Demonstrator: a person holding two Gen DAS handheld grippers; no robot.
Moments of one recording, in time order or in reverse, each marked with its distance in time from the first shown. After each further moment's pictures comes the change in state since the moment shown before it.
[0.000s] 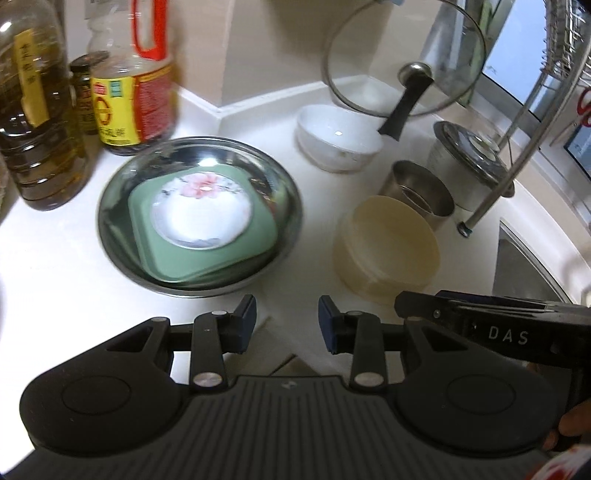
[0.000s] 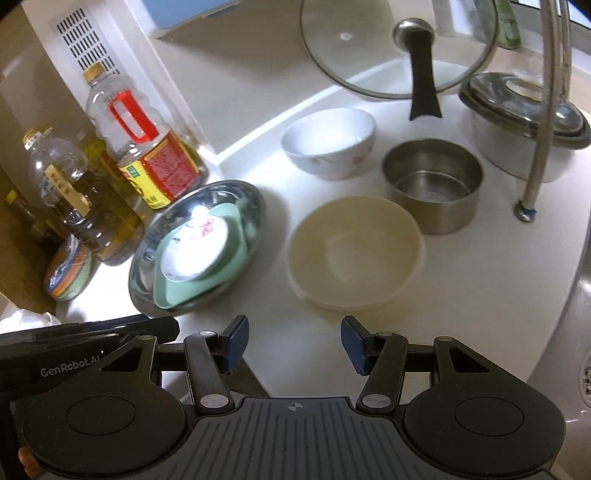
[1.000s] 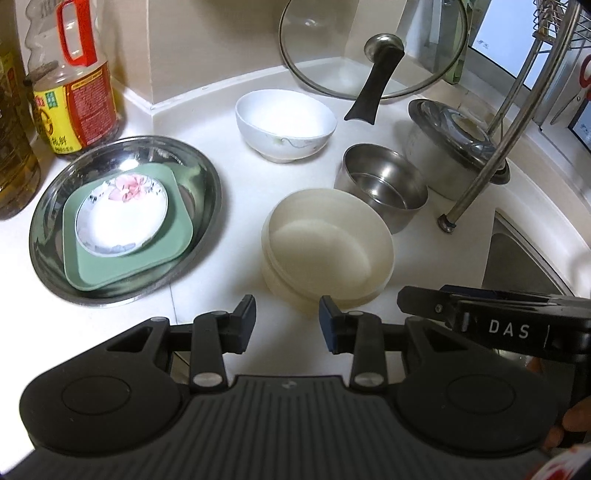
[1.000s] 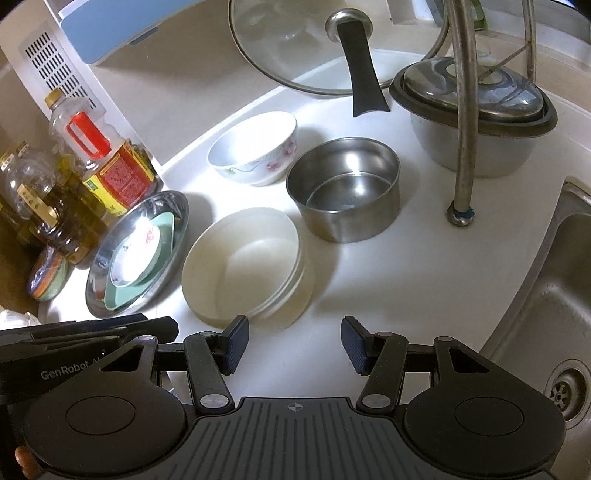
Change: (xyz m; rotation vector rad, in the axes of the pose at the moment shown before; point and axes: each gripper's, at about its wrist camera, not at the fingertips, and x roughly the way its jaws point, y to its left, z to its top) left arm 0.042 -0.076 0.009 0.027 0.021 0.035; right arm -0.007 -0.087 0.016 0.018 0.010 0.002
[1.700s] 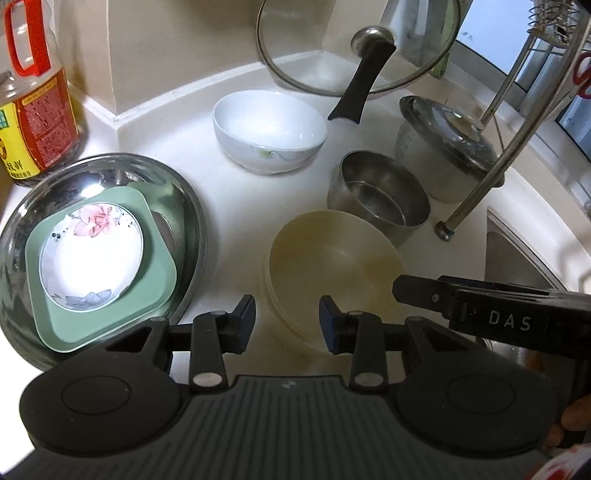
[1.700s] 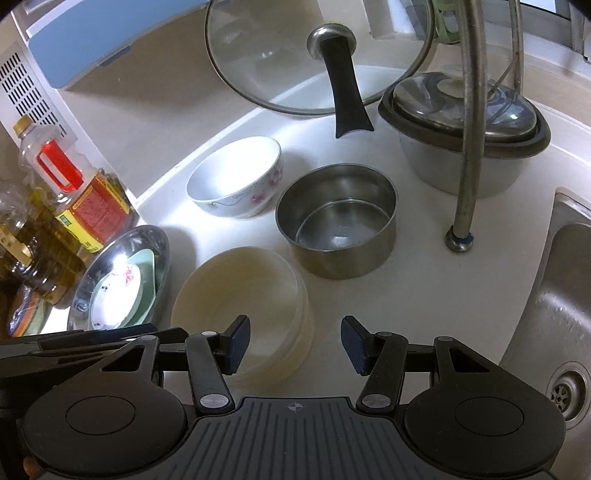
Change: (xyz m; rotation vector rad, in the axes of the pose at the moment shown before) left arm 0.037 0.017 0.032 0.052 0.033 -0.095; right arm 0.023 0.013 0.020 0.059 -0.052 -0.081
